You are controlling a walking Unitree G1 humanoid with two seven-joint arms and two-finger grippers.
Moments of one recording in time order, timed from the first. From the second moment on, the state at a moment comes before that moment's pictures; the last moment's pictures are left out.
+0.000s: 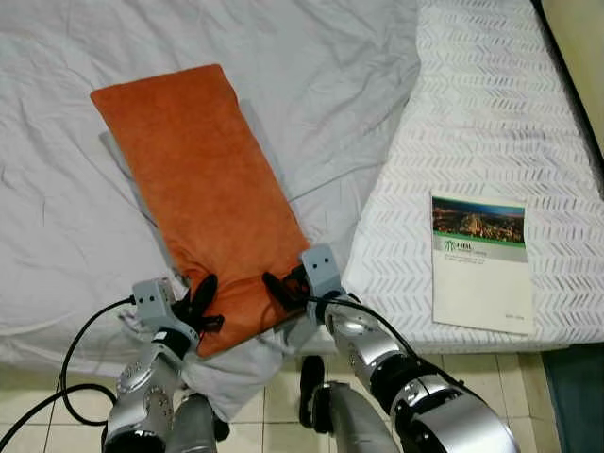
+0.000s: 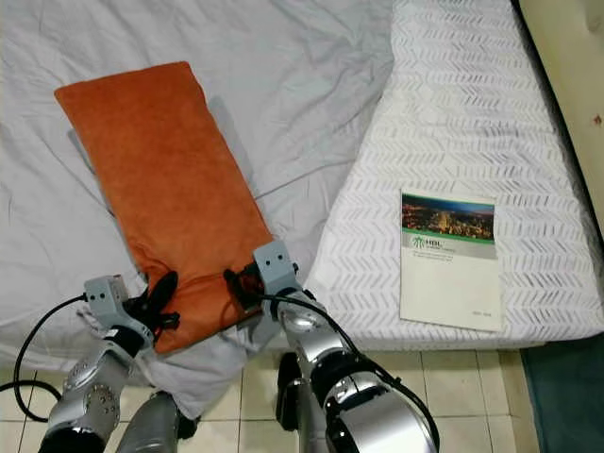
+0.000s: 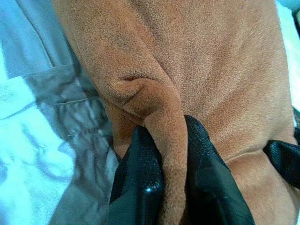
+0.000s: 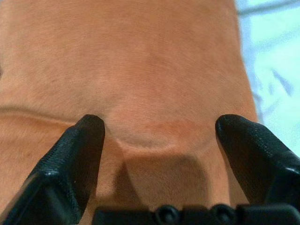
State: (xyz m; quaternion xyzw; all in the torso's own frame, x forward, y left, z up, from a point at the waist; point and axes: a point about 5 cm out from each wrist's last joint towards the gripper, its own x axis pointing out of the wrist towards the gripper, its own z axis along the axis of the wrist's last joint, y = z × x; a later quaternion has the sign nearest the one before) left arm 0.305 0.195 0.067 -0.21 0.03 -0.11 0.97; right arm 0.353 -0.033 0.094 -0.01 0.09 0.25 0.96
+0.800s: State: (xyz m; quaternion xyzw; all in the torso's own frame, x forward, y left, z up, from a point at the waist) left arm 0.299 0.180 0.074 -0.23 0.05 -0.14 0.96; right arm 0.353 -0.049 0.079 0.26 0.19 0.20 0.92
